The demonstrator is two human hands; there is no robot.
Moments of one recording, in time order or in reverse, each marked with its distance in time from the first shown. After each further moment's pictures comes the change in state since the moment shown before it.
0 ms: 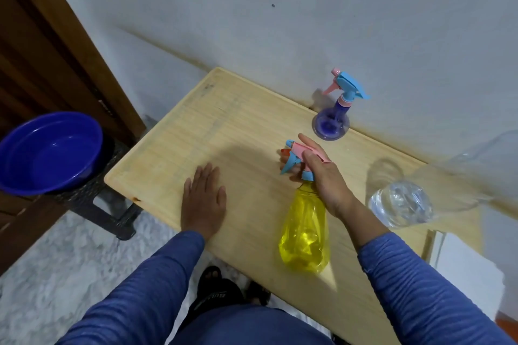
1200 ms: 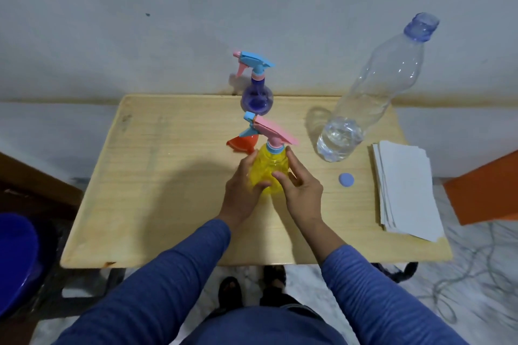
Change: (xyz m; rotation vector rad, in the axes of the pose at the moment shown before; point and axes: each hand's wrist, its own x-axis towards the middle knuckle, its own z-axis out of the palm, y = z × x) left_hand -0.004 0.117 -0.012 -0.652 -0.380 0.452; right_hand -0.076 0.057 0.040 0.015 0.838 -0.073
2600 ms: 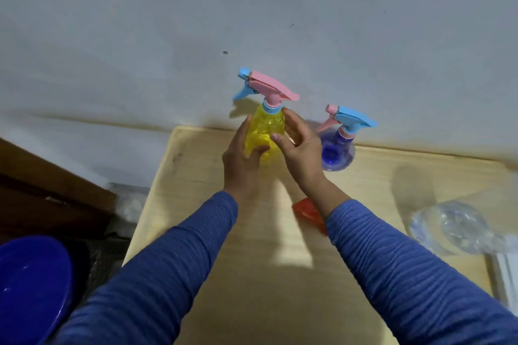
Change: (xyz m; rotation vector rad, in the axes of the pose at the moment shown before) left_hand 0.194 -0.055 -0.125 -0.119 0.386 -0.048; right_hand 0.195 -0.052 0.190 0.114 -0.222 -0.093
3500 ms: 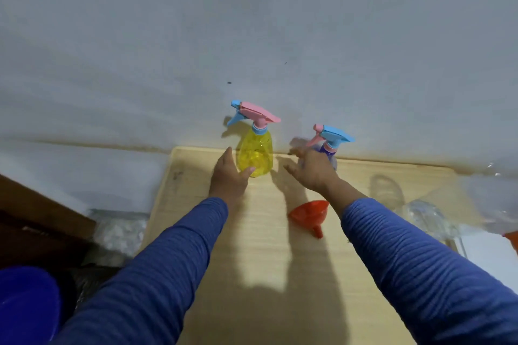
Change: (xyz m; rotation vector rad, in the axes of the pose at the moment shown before) left_hand 0.006 0.011 -0.043 0.401 -0.322 -0.152; right_hand -0.007 -0.040 -0.035 -0.985 -0.235 0.243
